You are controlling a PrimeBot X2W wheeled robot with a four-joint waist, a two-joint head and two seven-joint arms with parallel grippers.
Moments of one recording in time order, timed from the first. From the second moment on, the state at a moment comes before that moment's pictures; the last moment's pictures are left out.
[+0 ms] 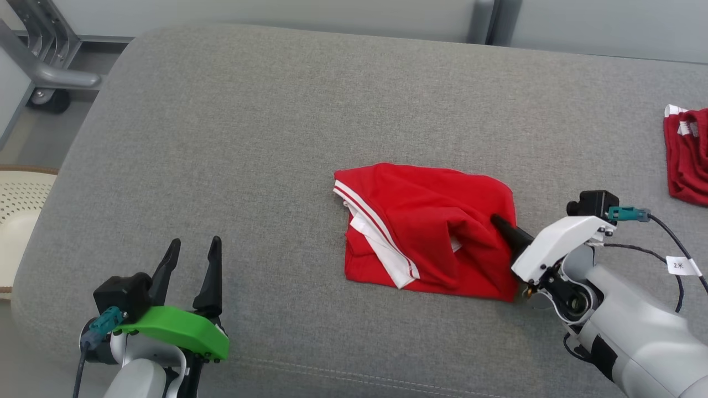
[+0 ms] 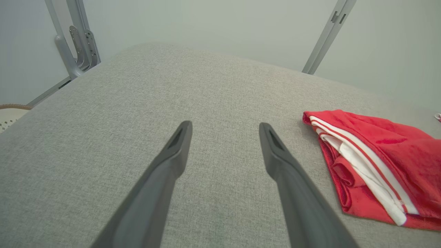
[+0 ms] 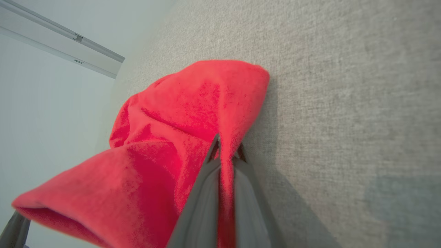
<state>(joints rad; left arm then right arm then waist) -0.15 0.14 -0.29 0.31 -0.54 0.00 -0.25 -0.53 -0.28 0.86 0.79 1.40 0.12 -0.05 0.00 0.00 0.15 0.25</state>
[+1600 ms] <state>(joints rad) -0.15 0.14 -0.28 0.29 -0.54 -0.01 -0.25 -0.89 -0.49 0.93 0.35 1.41 0.12 0.14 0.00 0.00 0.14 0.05</state>
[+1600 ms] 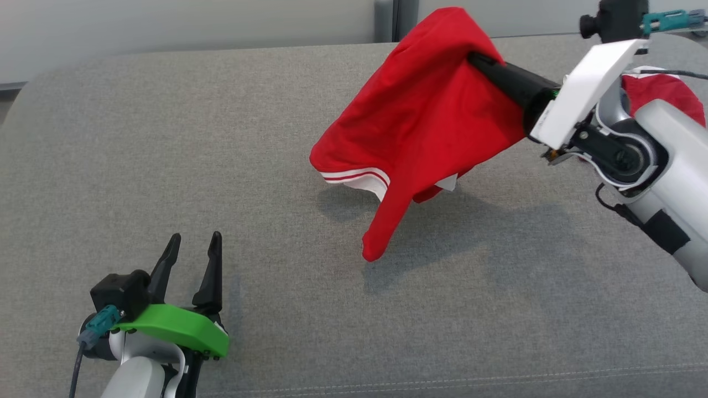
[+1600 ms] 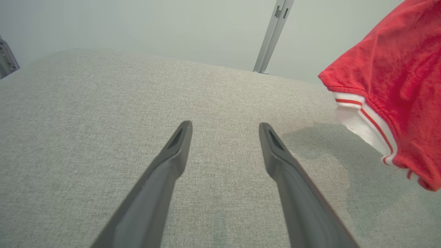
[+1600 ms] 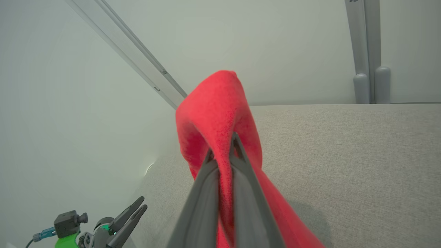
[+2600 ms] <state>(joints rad) -0.27 0.20 -0.28 0.15 -0.49 -0.01 -0.21 -0.98 -0.76 0.76 0.49 1.46 0.12 0.11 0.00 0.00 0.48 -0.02</state>
